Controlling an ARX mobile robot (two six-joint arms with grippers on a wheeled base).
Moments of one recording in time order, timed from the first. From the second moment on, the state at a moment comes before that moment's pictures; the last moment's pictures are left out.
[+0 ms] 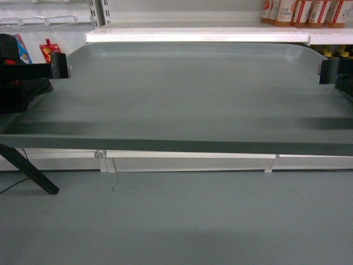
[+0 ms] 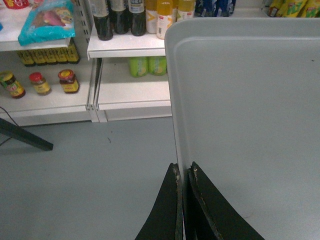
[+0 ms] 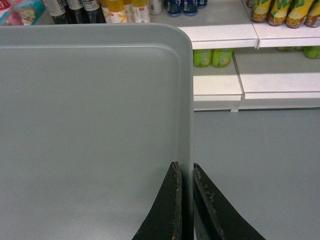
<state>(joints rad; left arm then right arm) -0.26 1.31 0.63 0.31 -0.16 -0.10 0.27 1.37 0.69 0.28 0.16 0.15</state>
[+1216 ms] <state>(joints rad) -0.26 1.31 0.64 0.31 -0.16 -0.10 0.27 1.37 0.69 0.28 0.16 0.15</state>
